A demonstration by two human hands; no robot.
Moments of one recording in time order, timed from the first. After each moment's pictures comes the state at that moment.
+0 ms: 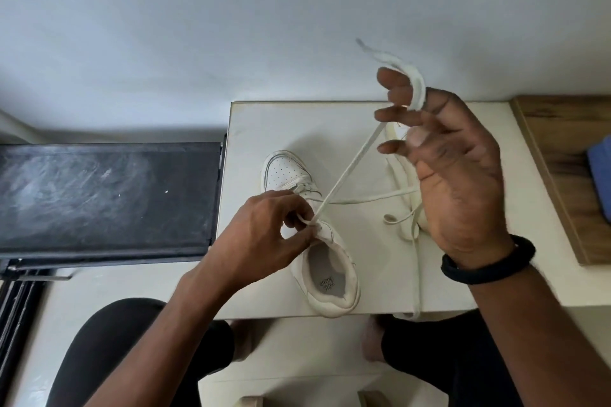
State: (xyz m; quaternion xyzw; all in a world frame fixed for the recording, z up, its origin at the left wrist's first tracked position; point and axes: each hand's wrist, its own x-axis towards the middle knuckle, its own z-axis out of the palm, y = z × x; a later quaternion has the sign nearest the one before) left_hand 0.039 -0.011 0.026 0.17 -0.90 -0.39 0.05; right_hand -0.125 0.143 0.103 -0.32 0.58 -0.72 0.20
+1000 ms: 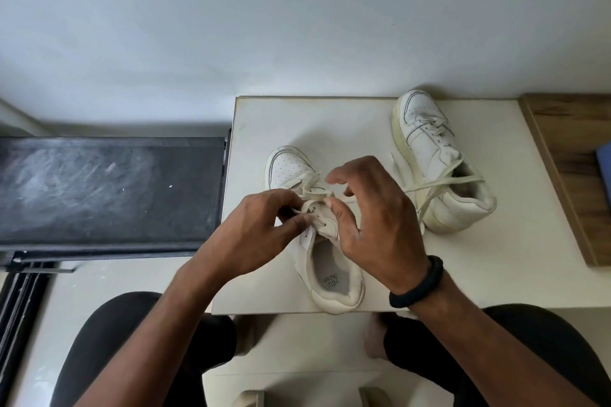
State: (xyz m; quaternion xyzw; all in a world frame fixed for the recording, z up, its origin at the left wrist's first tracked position) left_hand 0.041 -0.022 0.028 0.23 -0.86 -0.46 -0.02; right_hand -0.084 0.131 0.033 -0.49 0.80 -0.34 -0.02
